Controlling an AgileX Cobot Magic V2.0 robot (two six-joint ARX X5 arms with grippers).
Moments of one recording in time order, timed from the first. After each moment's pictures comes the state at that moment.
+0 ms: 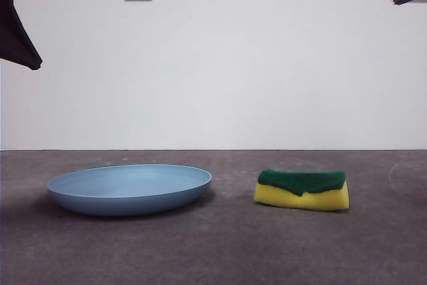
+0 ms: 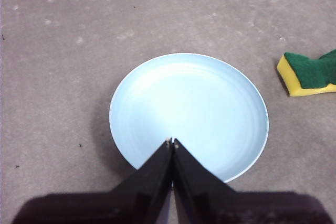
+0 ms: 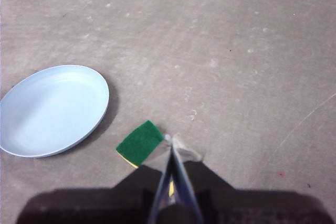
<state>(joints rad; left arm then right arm) -0.46 0.77 0.59 -0.35 -0.05 -0.05 0.39 0.72 0.74 -0.48 -0.05 0.00</state>
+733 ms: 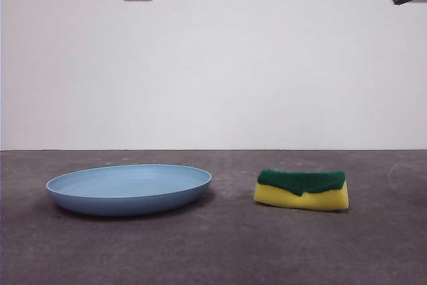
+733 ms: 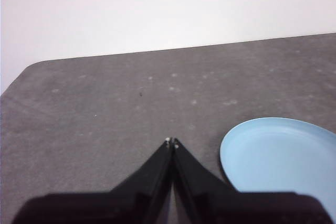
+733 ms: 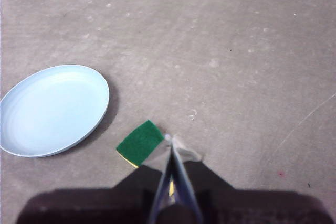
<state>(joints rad) -0.09 0.12 0.31 -0.34 -0.02 0.03 0.39 0.72 0.74 -0.48 -0.05 0.00</state>
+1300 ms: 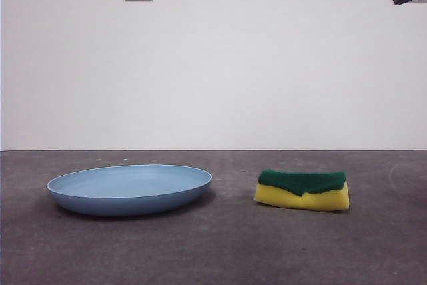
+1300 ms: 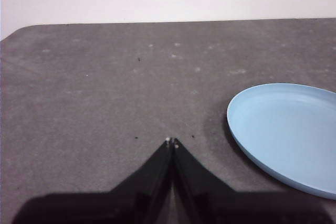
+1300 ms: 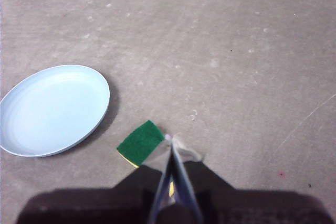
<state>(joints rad) -0.07 0.01 0.02 -0.19 -0.02 -0.02 0.39 0.72 0.74 -0.48 -0.05 0.00</state>
